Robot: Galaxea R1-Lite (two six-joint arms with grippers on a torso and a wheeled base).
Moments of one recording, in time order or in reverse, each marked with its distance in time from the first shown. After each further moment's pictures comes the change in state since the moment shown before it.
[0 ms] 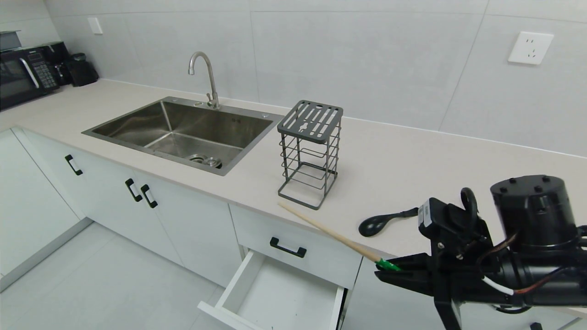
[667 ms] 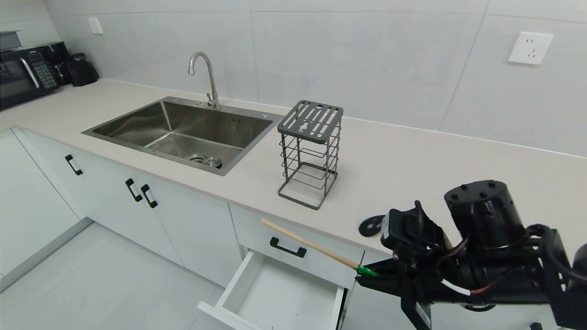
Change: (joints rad) left arm 0.000 0.000 0.000 0.000 0.000 0.000; right arm 0.071 0.126 -0.060 0.001 -0.077 -0.043
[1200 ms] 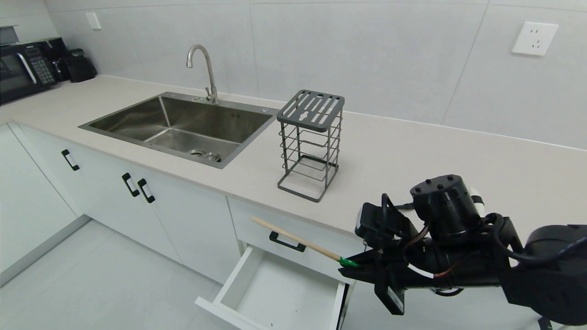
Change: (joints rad) left arm 0.000 0.000 0.000 0.000 0.000 0.000; right arm 0.005 0.125 -0.099 0.003 0.001 0.001
